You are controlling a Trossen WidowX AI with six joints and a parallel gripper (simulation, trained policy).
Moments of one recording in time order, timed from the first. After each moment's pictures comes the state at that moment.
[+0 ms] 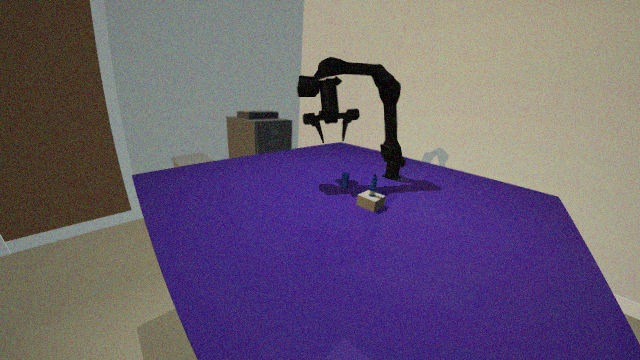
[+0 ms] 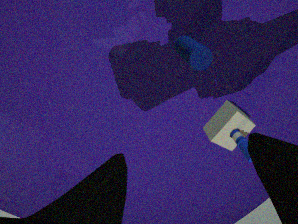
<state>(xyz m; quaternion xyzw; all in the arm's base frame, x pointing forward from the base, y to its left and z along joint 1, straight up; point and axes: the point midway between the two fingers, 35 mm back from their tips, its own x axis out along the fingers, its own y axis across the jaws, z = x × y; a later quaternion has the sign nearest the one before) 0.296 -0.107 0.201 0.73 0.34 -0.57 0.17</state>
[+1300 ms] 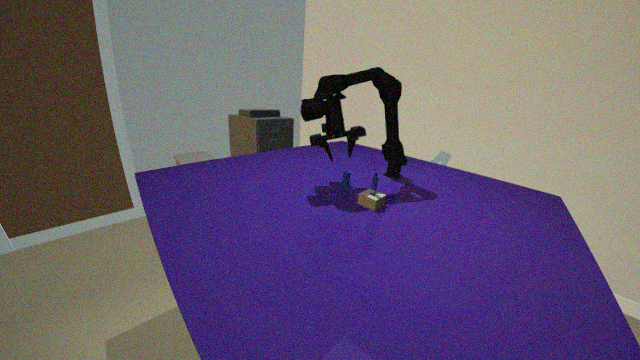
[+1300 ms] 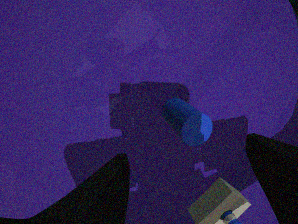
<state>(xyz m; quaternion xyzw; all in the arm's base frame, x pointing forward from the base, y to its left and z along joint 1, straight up) 0.281 -0.089 0.135 0.60 0.37 -0.67 0.23</state>
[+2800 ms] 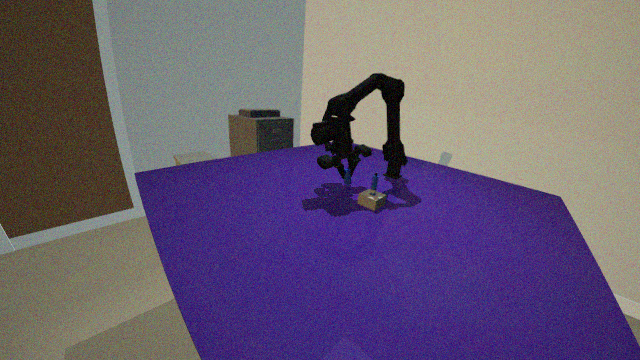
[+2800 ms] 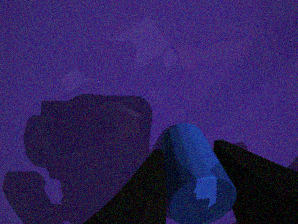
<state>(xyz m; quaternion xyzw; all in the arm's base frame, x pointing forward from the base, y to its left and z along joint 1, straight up) 0.269 -0.062 0.068 0.54 0.43 -0.65 0.32</state>
